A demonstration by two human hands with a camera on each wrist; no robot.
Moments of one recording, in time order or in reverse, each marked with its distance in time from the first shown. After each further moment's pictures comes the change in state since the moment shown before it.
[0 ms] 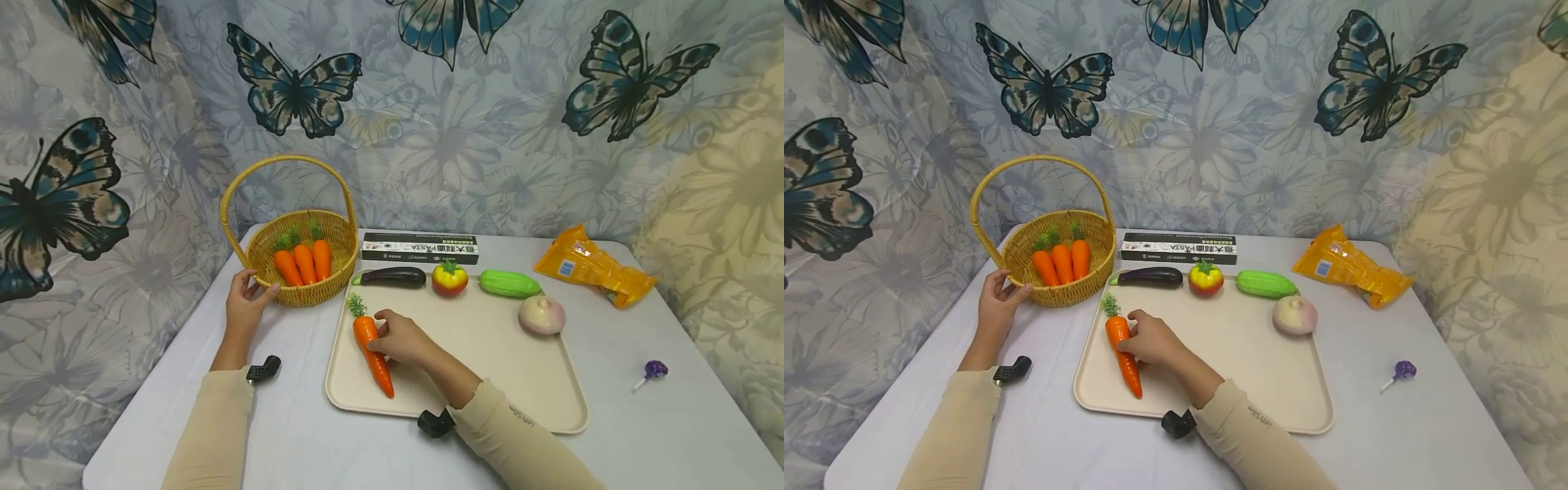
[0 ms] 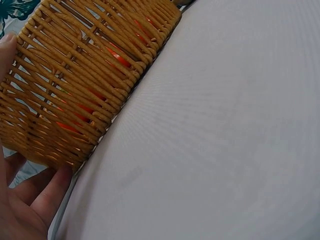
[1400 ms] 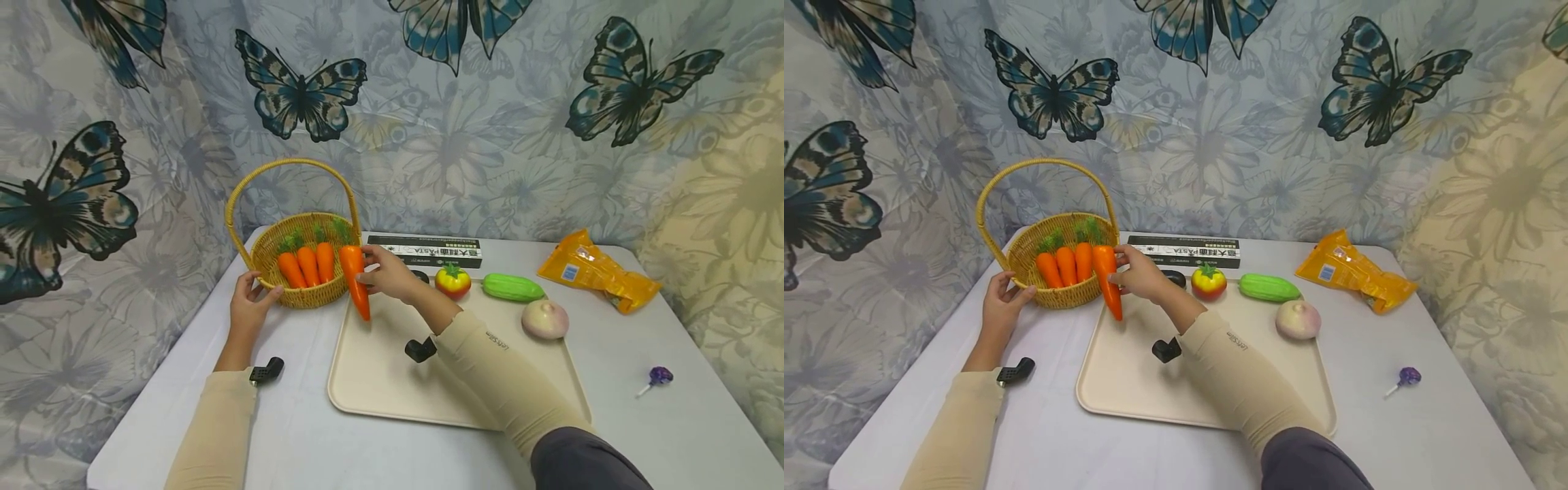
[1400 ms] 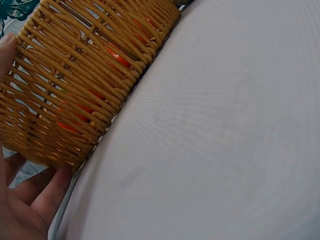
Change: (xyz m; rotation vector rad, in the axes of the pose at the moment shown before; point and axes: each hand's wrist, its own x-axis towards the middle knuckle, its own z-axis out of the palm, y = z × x) left_hand 0.001 -0.002 0.000 0.004 0.002 -0.002; right_hand 0.078 -0.061 -0.049 0.223 -0.024 -0.232
